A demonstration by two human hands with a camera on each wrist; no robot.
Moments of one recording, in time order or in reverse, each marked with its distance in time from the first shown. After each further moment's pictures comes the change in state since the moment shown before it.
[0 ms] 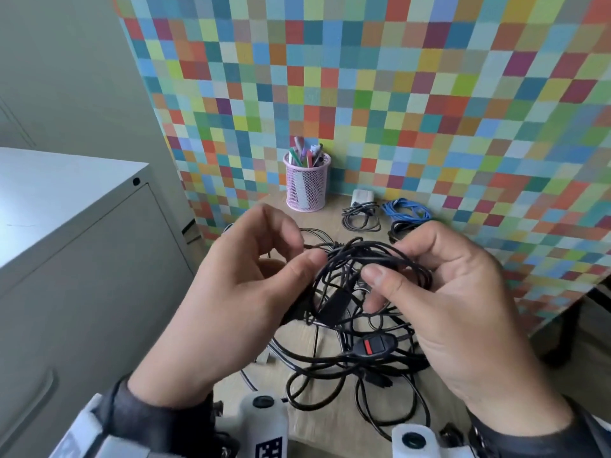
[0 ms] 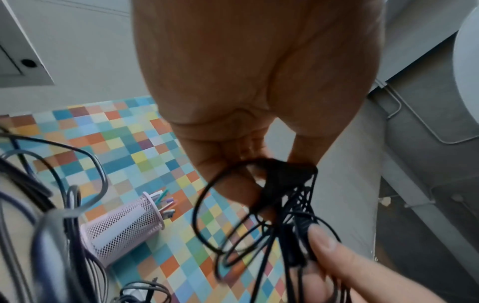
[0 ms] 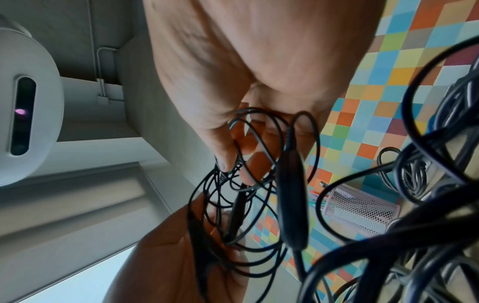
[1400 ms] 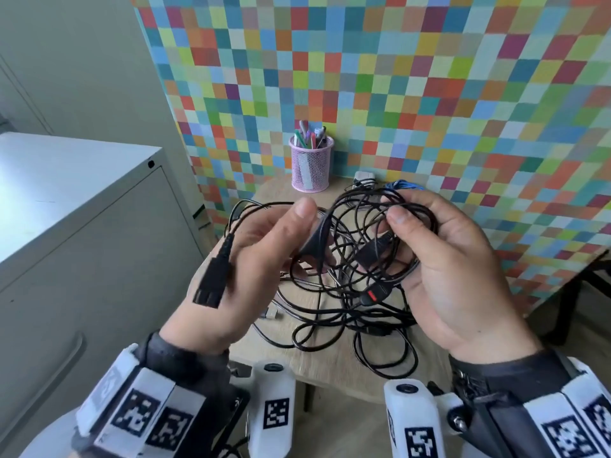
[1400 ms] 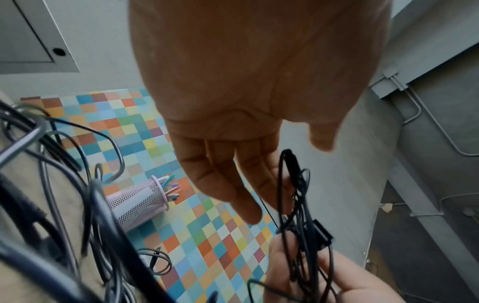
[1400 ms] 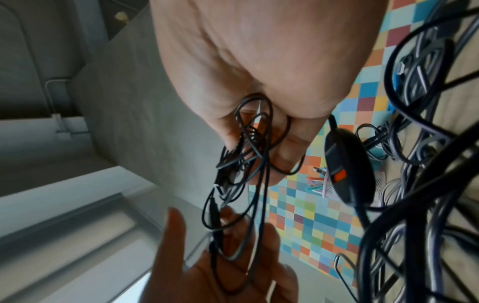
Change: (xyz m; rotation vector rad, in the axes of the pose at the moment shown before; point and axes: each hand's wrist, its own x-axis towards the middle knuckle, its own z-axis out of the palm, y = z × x) left_hand -0.013 -0.006 0.008 -0.064 -0.048 0.039; right_hand -0.005 0.000 0.001 0.384 0.072 0.214
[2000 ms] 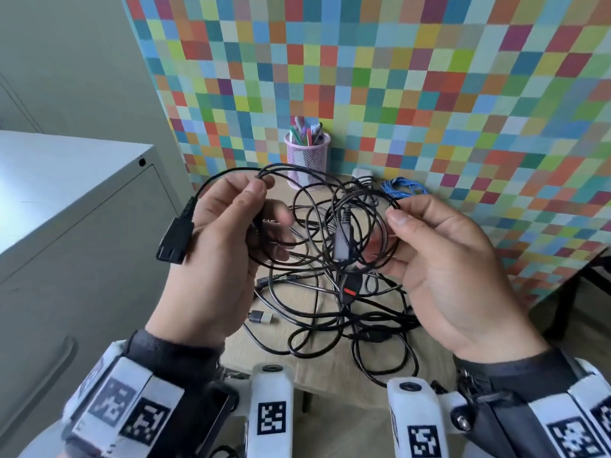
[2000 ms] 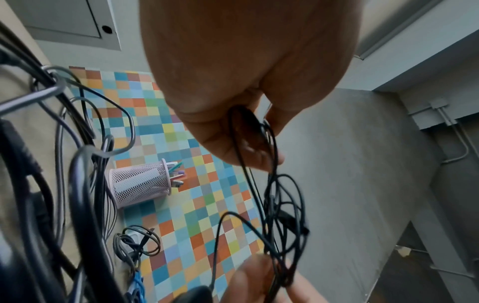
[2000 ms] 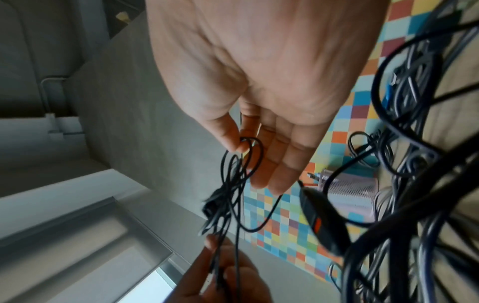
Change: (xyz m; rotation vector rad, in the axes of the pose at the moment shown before) left_hand 0.013 0.005 -0.003 -0.401 0.284 -0.062; right_hand 0.007 0.002 -0.008 0.030 -0.063 0.053
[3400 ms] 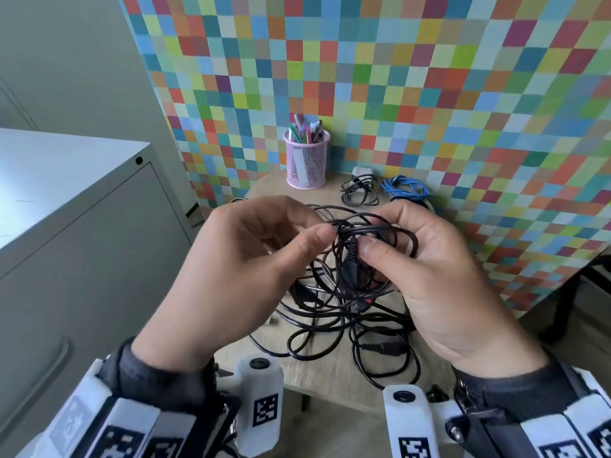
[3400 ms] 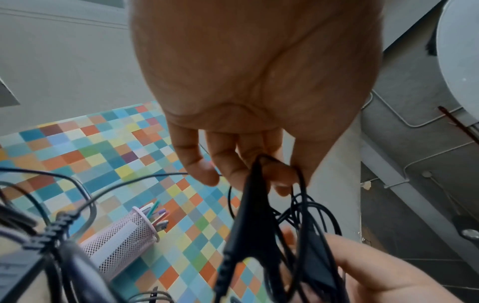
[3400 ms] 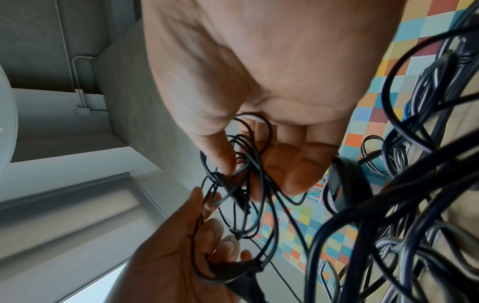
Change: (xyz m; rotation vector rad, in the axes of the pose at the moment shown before) left_hand -0.015 0.010 0.000 0.657 -0.251 0.202; right_hand -0.005 0.008 0.005 -0.279 -0.138 -0.078
